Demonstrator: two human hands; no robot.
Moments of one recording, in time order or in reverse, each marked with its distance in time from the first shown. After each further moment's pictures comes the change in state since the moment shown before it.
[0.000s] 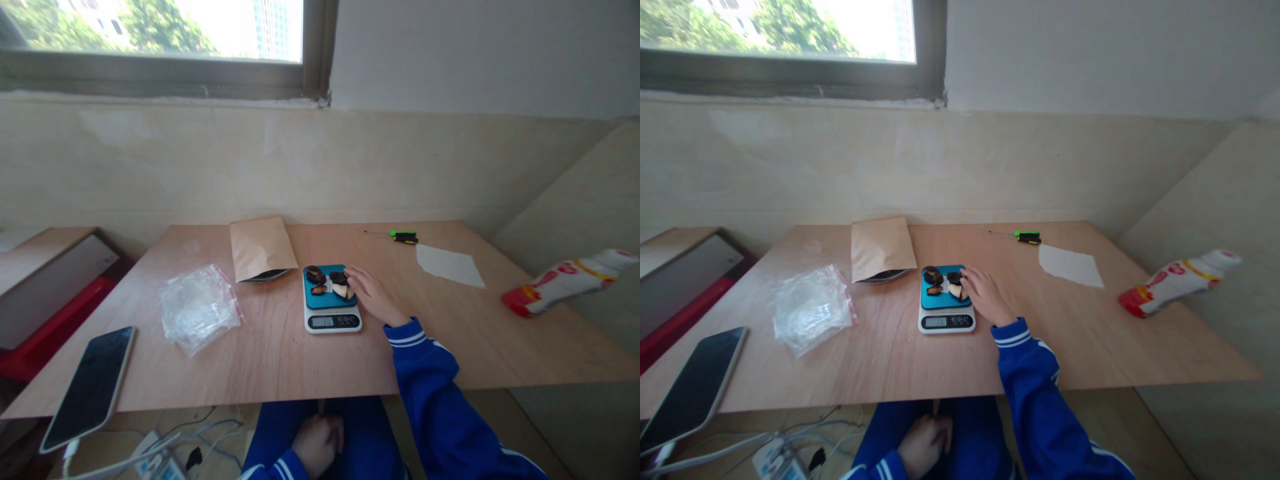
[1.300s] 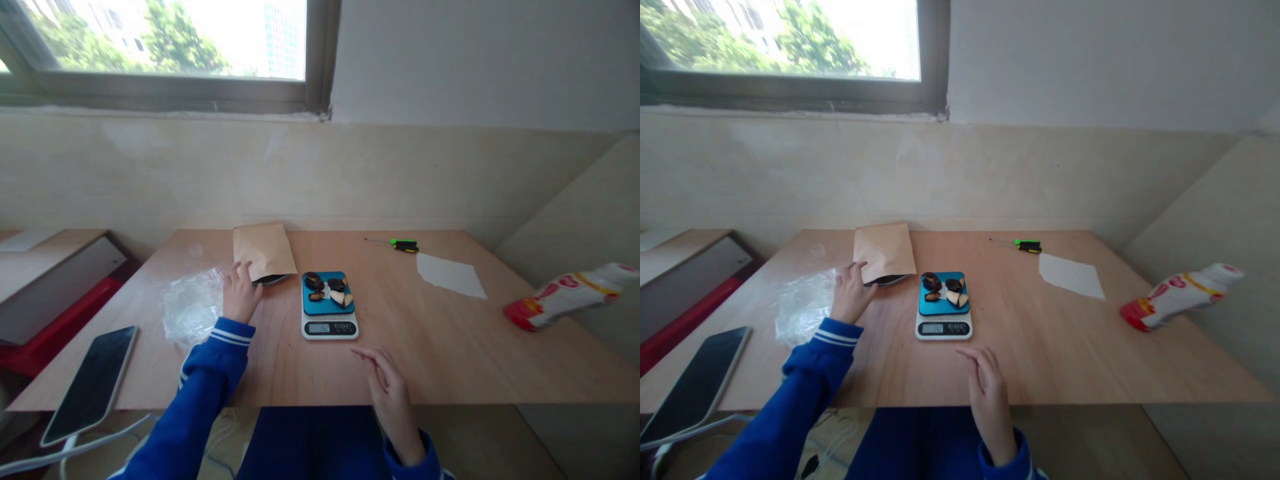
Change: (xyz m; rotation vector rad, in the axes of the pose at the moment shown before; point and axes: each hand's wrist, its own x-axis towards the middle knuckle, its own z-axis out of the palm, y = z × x) left_hand 0.010 0.034 -0.276 0.466 1.212 -0.048; right_hand -0.134 -0.075 0.010 0.451 0.309 0.156
